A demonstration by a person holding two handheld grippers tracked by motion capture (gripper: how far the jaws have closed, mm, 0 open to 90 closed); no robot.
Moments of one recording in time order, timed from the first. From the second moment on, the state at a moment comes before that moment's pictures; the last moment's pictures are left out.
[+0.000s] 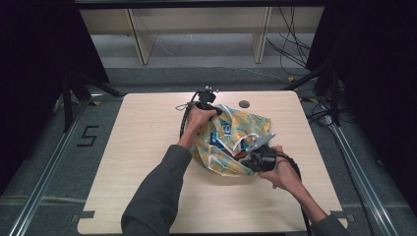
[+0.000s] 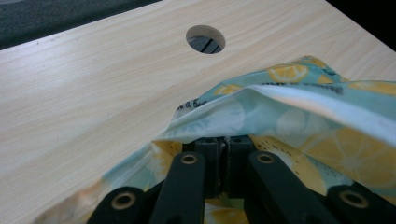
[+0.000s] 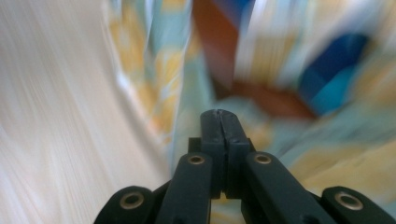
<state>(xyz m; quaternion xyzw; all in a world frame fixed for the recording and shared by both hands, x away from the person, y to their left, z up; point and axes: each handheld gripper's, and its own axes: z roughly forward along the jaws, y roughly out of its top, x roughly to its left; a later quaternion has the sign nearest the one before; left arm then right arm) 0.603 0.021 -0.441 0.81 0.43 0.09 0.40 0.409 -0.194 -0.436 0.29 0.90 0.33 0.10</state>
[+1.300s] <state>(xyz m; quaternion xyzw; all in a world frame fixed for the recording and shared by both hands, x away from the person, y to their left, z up) 0.493 0.071 -0.420 0.83 0.35 0.11 0.42 0.505 -0.179 -0.354 0.36 0.83 0.36 0.22</state>
